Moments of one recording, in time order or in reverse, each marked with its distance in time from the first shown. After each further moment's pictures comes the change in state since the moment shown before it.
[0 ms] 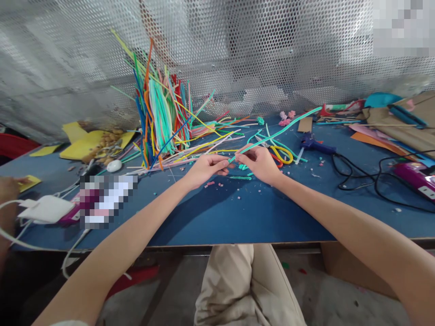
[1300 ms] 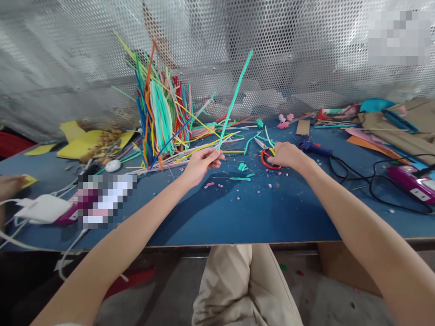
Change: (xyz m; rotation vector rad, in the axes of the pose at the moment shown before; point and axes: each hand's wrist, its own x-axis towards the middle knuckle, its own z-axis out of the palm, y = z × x) left_hand 0.009 -0.006 -0.009 -0.171 0.273 0.060; right_hand 0.038 0.022 -0.101 -1.418 -0.304 0.435
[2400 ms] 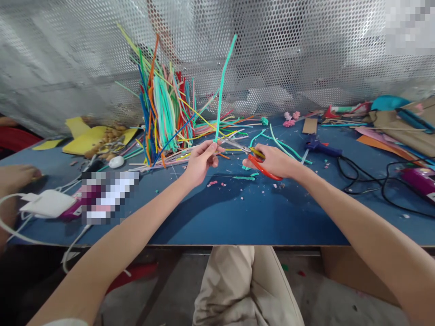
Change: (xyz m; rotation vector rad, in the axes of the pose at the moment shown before) left_hand -0.003 0.005 0.002 -0.041 0.031 0.165; right_hand -0.054 -0.063 -0.027 0.591 0.071 -0.351
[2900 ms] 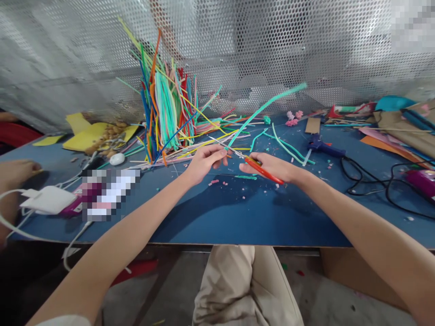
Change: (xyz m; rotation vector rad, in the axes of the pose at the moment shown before) left_hand -0.006 0.017 0.003 0.190 -0.217 0.062; right_hand -0.007 -0.017 0.006 0.264 -0.251 -0.041
